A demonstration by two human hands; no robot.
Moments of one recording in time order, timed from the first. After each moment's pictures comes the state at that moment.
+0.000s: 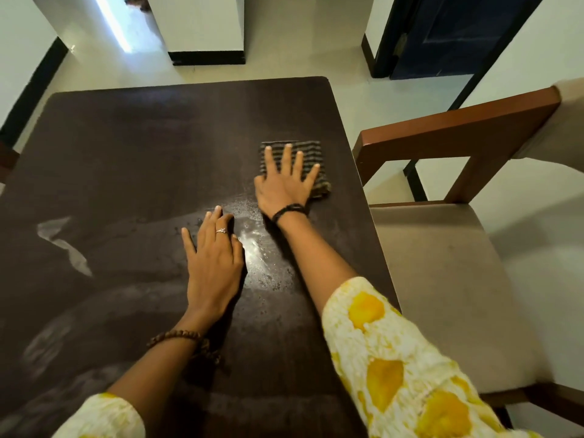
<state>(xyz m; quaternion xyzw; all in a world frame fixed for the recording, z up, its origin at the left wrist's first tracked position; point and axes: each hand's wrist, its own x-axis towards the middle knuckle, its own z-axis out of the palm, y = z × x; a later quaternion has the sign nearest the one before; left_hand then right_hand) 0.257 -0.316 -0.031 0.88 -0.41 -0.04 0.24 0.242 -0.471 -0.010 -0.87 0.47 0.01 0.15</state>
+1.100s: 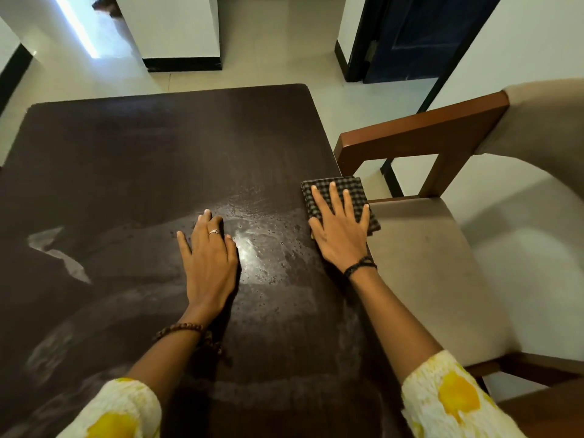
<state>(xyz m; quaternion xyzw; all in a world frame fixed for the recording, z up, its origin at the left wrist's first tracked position) 0.259 -0.314 -0.035 0.87 -0.40 -0.03 0.27 0.109 -0.457 -0.016 -0.86 0.49 0.01 0.11</state>
